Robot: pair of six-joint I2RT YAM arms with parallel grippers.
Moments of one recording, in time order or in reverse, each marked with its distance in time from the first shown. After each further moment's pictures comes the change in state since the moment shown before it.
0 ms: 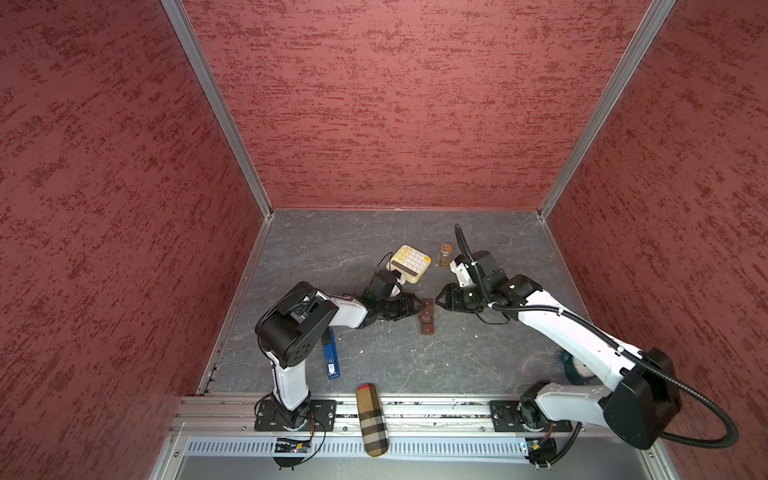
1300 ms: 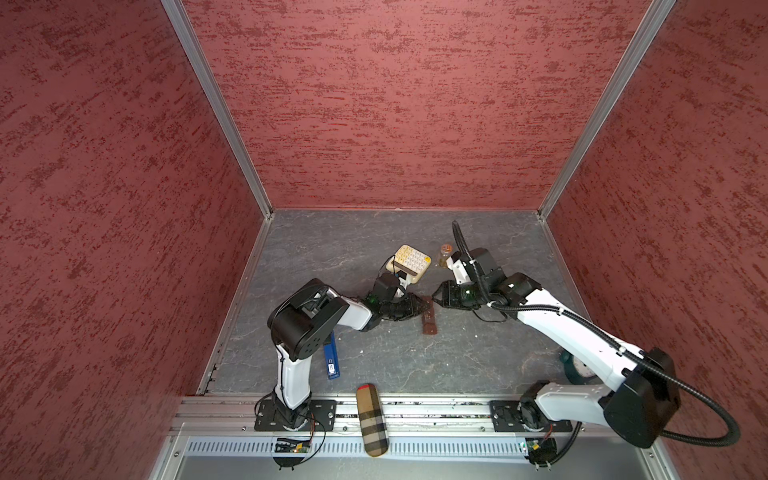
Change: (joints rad) left arm -0.023 0.096 0.009 0.214 0.054 -0.108; right arm 0.023 0.005 0.039 0.005 0.002 0.013
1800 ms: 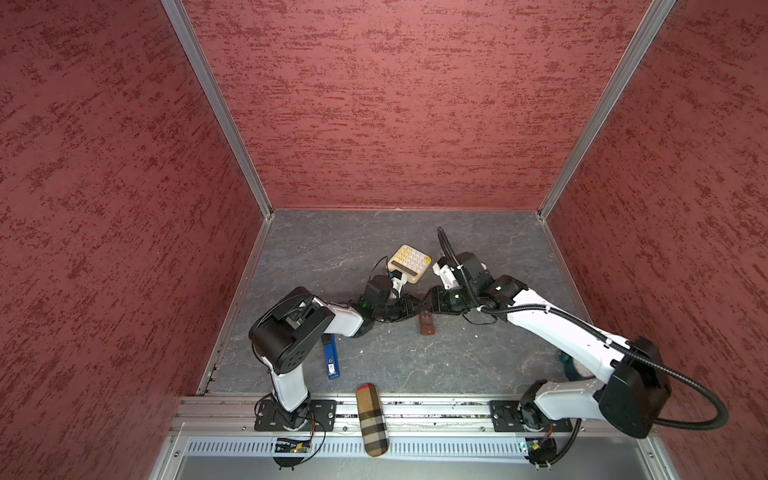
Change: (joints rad) left arm 0.002 -0.136 -0.107 0.041 -0.001 -0.008; right arm 0.071 0.038 0.000 0.048 -0.041 0.027
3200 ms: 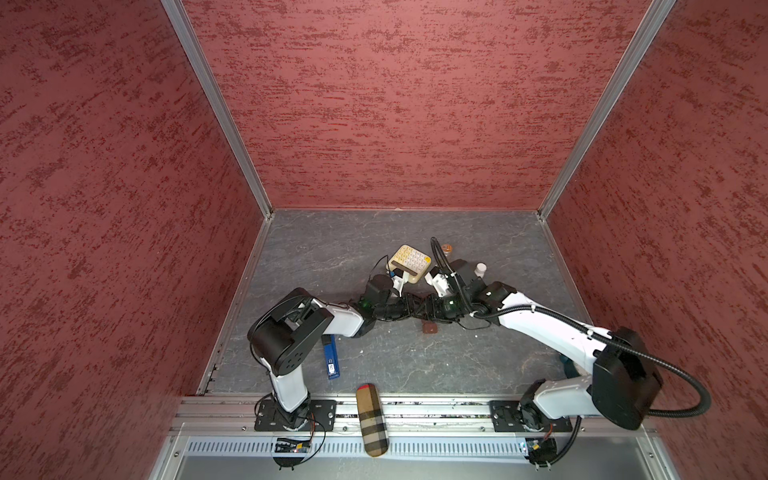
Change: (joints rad) left arm -0.007 -0.017 0.002 0.040 0.004 -0.016; right arm 0.027 0.077 -0.109 0.158 -0.158 0.055
